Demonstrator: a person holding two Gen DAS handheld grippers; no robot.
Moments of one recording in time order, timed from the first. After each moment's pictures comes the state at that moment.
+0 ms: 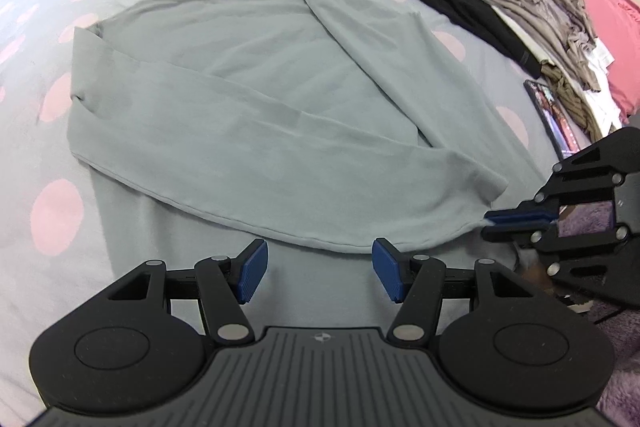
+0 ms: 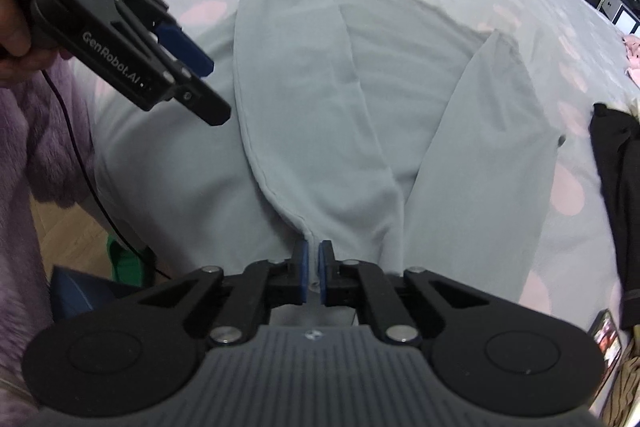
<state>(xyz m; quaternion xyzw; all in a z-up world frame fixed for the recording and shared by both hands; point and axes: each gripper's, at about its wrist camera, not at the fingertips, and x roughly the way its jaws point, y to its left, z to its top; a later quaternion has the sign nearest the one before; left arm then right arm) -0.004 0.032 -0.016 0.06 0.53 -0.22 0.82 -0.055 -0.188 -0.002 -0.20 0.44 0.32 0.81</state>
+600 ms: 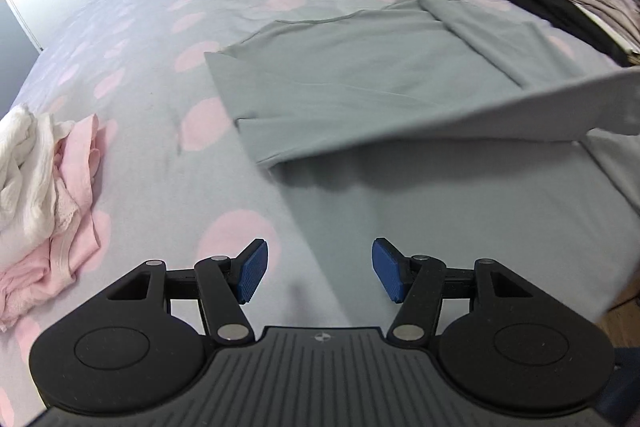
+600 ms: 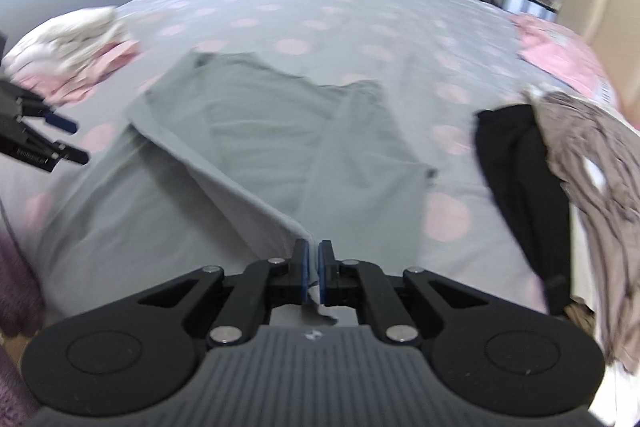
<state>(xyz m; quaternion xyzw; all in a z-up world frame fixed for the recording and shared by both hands) 0.037 0.118 -0.018 0.16 0.48 -0.13 0.86 -0.016 -0.240 0.052 -0.10 0.40 0.17 0.90</state>
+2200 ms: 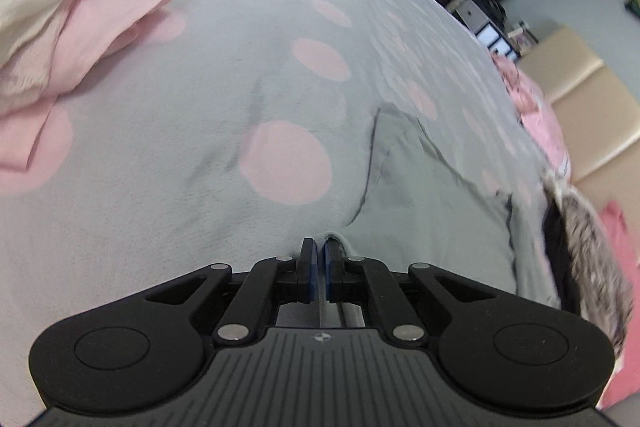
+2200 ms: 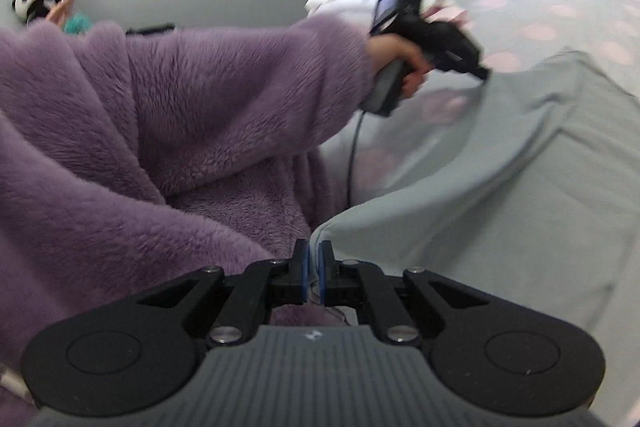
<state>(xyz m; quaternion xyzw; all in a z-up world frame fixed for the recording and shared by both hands) 0.145 0.243 -0.071 -0.29 0.44 -0.05 0.85 -0.088 -0.116 0.090 -0.05 0.46 0.58 0.67</state>
